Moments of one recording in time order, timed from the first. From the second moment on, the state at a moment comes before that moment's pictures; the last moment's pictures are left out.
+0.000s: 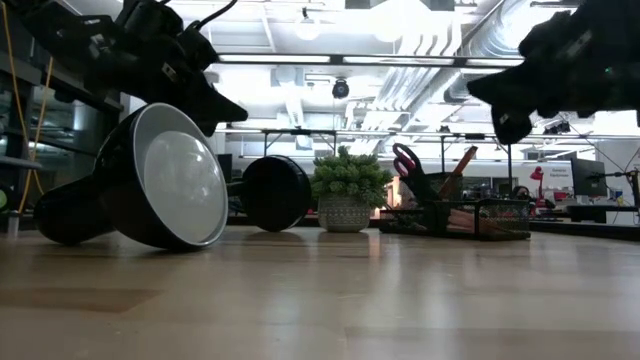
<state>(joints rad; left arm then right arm) 0.48 1.08 0.38 0.35 0.39 0.07 0.06 0.85 0.01 0.87 0.05 0.25</state>
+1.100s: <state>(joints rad) 0.48 1.08 0.38 0.37 0.35 0.03 0.07 0.22 0.01 0.24 0.00 0.15</state>
